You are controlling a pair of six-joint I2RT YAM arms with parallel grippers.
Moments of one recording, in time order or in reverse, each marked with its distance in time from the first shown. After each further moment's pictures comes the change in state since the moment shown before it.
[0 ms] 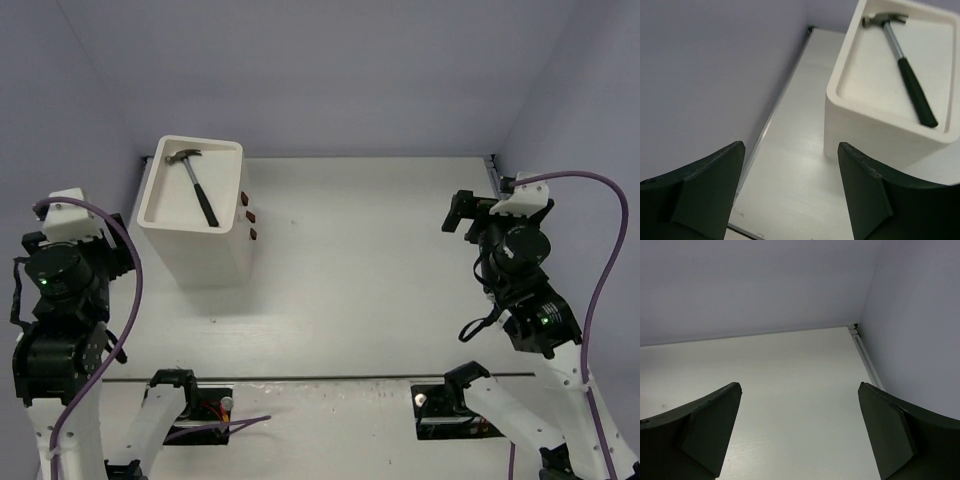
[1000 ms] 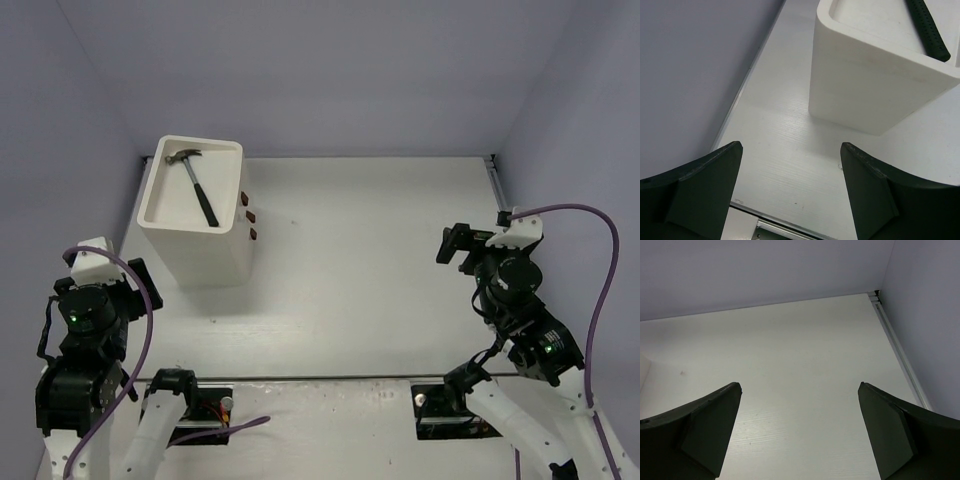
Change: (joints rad) left arm -0.036 -0.236 -0.288 -0.096 0.029 -0.131; right arm 0.083 -0.168 -0.156 -0.121 0.019 0.137
